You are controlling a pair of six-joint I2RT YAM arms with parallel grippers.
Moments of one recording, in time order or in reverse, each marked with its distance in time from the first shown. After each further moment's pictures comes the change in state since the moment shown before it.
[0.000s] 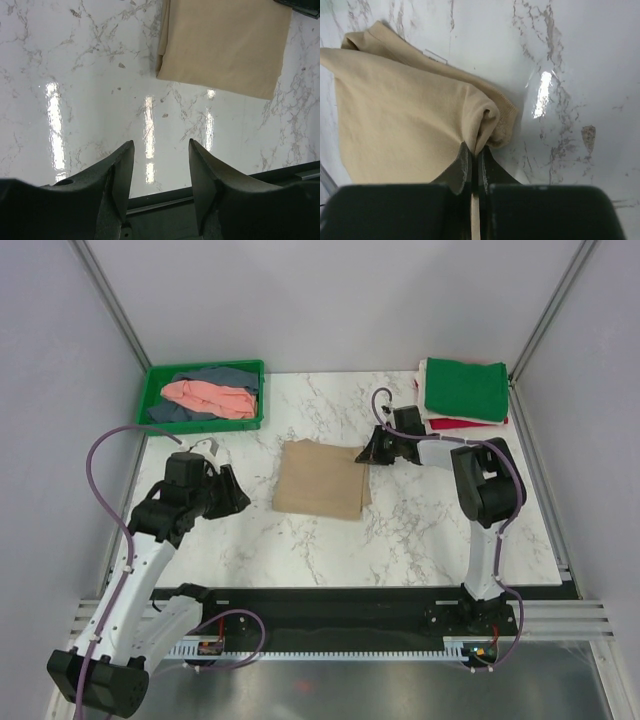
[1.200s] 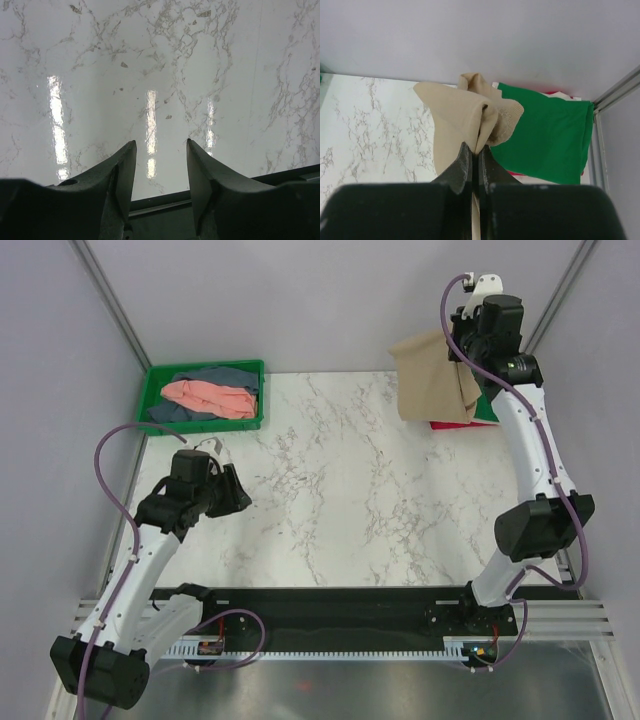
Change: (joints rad) left arm 0.000 0.049 -0.018 0.033 -0.007 0.000; right arm -0.194 -0.358 0.695 -0.573 0.484 -0.571
